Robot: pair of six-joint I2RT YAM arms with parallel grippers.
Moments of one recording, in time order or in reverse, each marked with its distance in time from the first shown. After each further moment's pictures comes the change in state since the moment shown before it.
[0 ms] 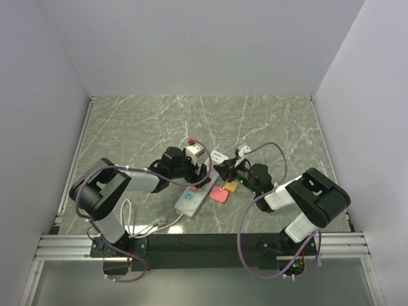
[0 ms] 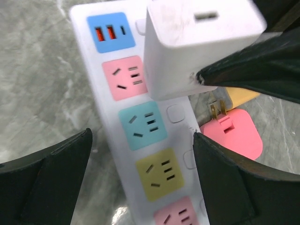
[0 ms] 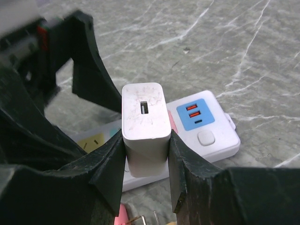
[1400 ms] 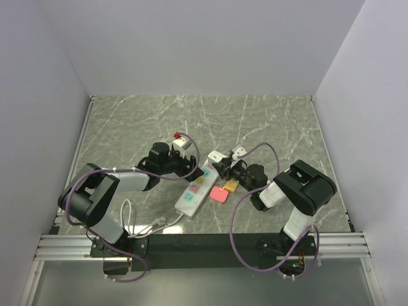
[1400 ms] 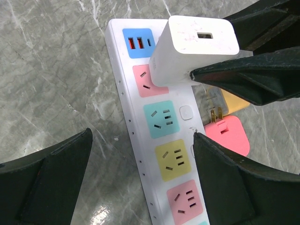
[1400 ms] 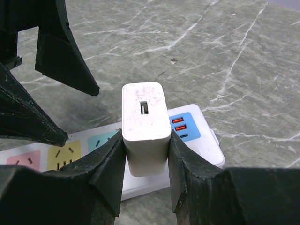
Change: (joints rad) left arm 0.126 -0.103 -0.049 -0.001 0.093 -0.092; right arm 0.013 0.148 0.023 0.145 0.039 -0.158
